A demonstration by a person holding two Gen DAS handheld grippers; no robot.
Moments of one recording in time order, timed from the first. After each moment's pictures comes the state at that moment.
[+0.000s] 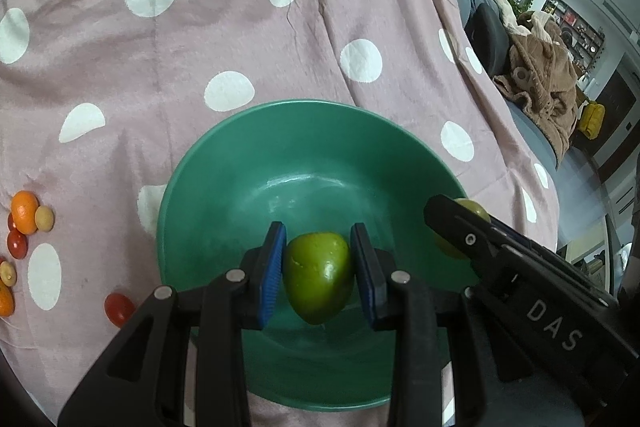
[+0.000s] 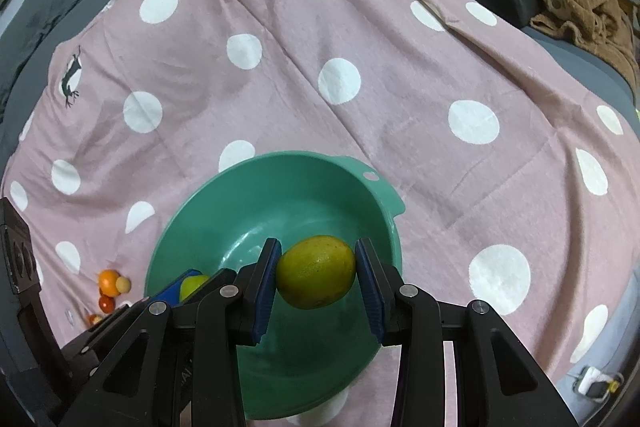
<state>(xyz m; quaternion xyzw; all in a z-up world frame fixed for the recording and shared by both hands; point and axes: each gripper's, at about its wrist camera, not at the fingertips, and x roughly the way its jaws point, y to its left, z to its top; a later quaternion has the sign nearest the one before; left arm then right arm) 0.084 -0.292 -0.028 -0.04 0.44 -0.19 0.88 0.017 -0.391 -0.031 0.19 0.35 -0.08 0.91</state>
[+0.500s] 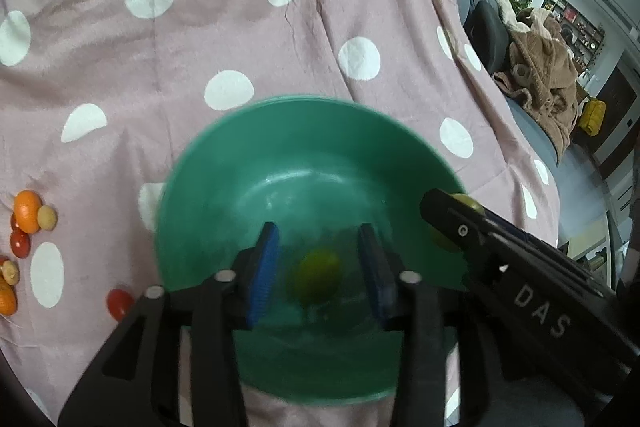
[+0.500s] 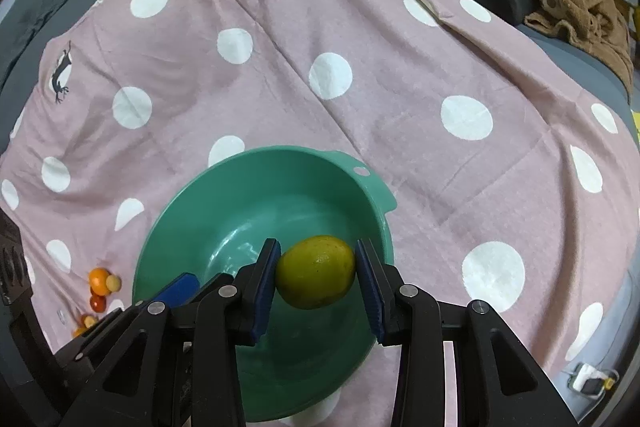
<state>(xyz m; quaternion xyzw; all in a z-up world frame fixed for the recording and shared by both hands) 0.078 -0.290 -0.022 -0.04 0.43 -0.20 0.88 0.018 -0.392 -0.030 0.19 0.35 -0.09 0.91</state>
